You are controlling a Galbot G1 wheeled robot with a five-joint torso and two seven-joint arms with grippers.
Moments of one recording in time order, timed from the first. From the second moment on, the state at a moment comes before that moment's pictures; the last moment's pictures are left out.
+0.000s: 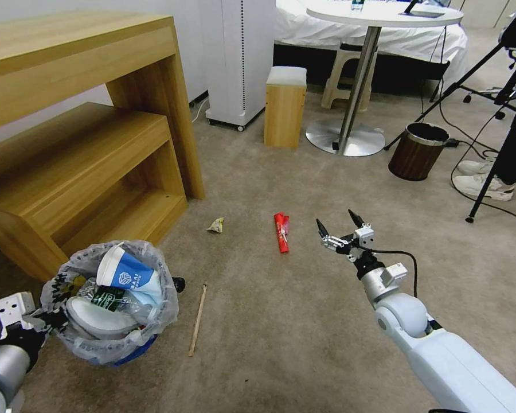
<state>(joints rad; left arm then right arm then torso) 1.75 -1.20 -1.11 -2.31 -0.94 0.63 -0.26 -1.02 0.91 0.11 1.66 0.56 0.26 0.04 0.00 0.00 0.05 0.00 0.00</state>
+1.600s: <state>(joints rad) 1.80 -1.28 -1.07 -2.35 -0.88 0.63 -0.25 -0.78 1.14 -0.48 1.40 1.15 0.08 -0.08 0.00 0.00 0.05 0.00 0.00</state>
